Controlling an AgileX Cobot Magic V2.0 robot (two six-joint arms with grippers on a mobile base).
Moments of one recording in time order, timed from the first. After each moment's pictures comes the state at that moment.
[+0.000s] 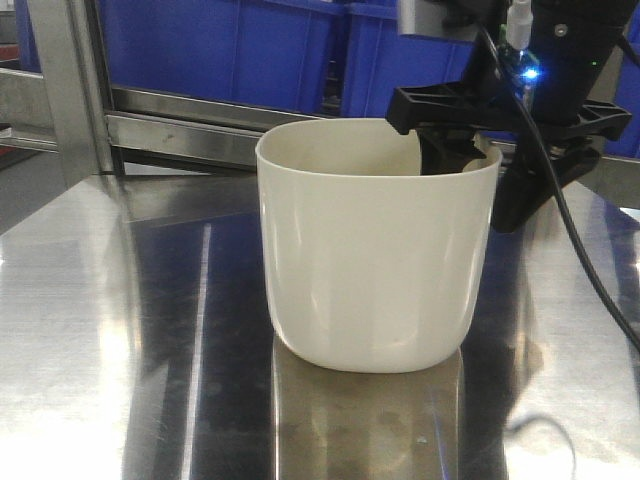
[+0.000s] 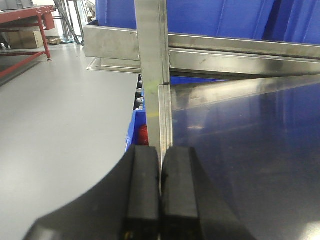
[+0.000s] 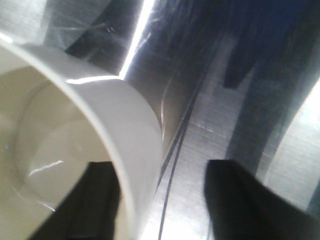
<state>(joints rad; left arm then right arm) -0.09 -0.01 0.01 0.00 0.16 0.04 0.45 1.62 -1.19 0.14 0.82 0.07</state>
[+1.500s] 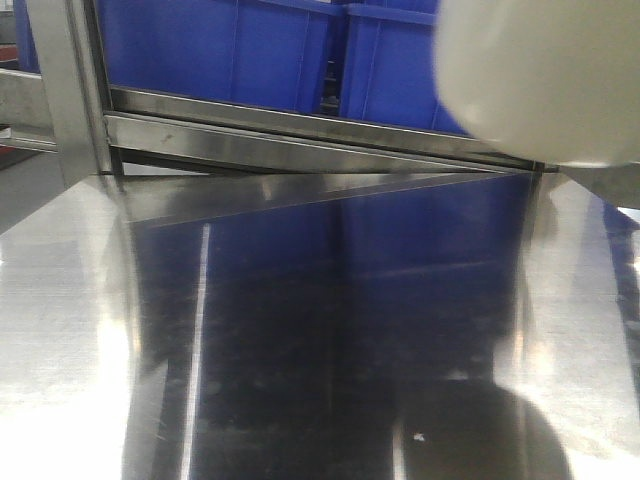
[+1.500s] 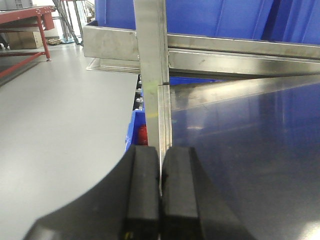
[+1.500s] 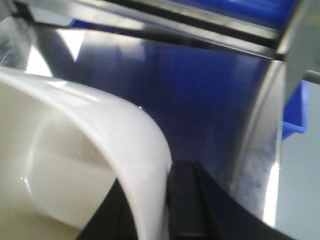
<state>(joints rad) -0.09 -0.01 0.01 0.00 0.16 0.04 0.27 0.86 -0.82 0.04 0.53 0.07</state>
